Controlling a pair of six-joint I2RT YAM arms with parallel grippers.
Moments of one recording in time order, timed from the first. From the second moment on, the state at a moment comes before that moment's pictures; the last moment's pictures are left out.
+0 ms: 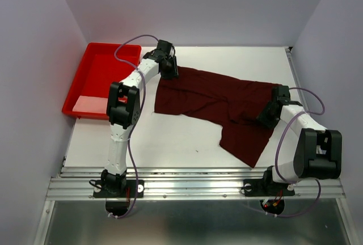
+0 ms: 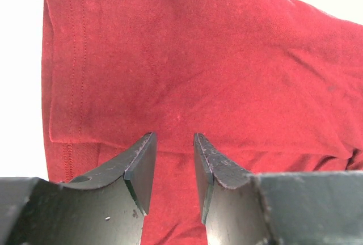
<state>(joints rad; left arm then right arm) -0.37 2.28 1.99 -0.63 0.11 -0.44 -0.10 1.42 0.80 -0.55 0.05 0.60</state>
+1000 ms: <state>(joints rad) -0.38 2.28 2.00 -0.64 0.11 -0.44 -0.10 1.43 0.80 -0.53 0.03 0.61</state>
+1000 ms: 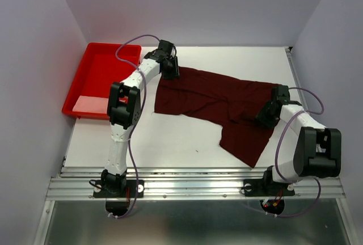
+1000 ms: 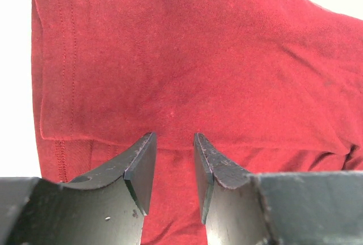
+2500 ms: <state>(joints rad) -0.38 2.28 2.01 -0.64 0.12 -0.44 -0.06 1.19 0.86 -0.77 0.00 0.62</state>
